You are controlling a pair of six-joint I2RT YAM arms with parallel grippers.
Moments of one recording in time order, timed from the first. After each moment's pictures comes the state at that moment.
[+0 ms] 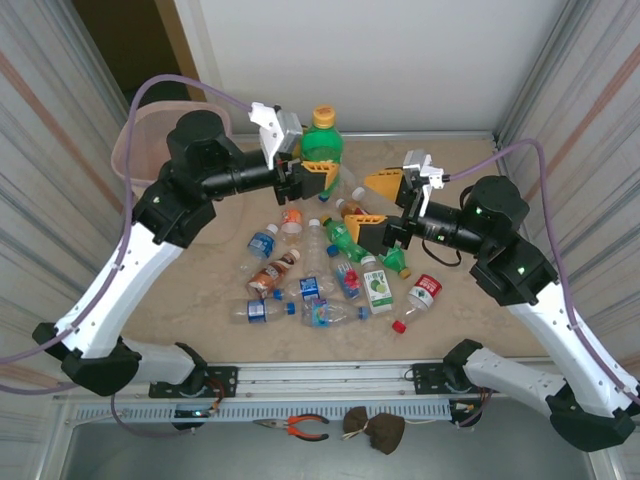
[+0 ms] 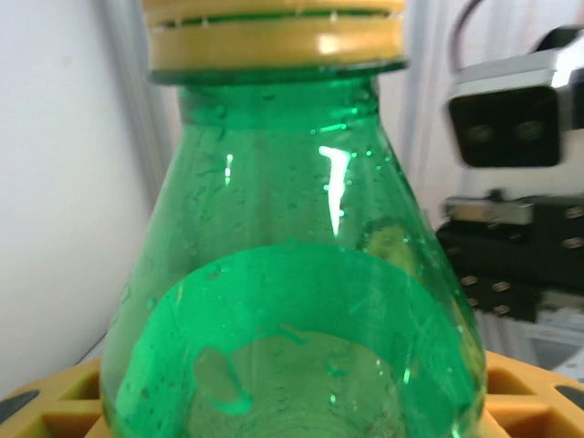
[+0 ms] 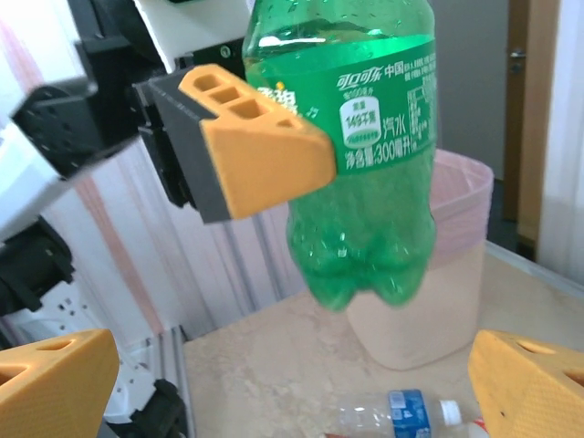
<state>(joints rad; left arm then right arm) -0.67 1.32 1.73 -0.46 0.53 0.11 0.66 0.92 1.28 -0.34 -0.49 0.22</state>
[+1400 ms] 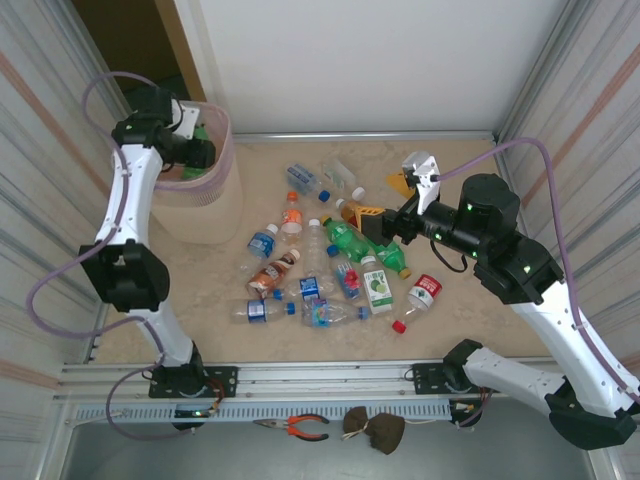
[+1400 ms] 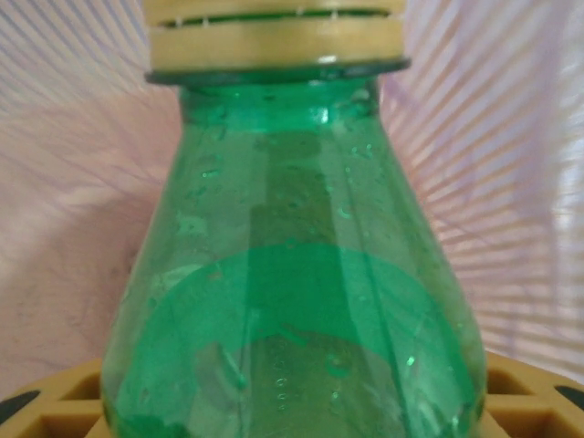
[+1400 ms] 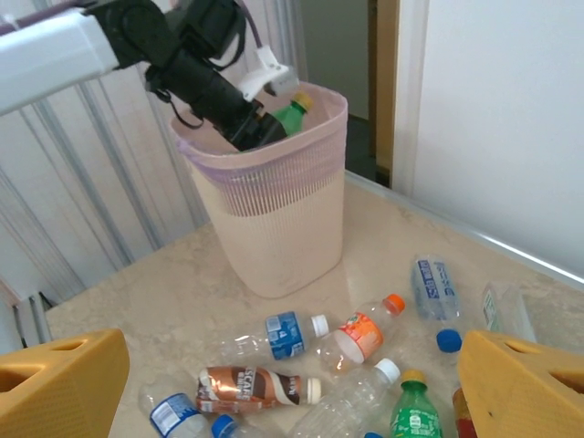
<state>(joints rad) 0.03 1.82 1.95 -1.05 0.14 0.17 0.66 0.93 1.33 -0.57 -0.22 0.09</state>
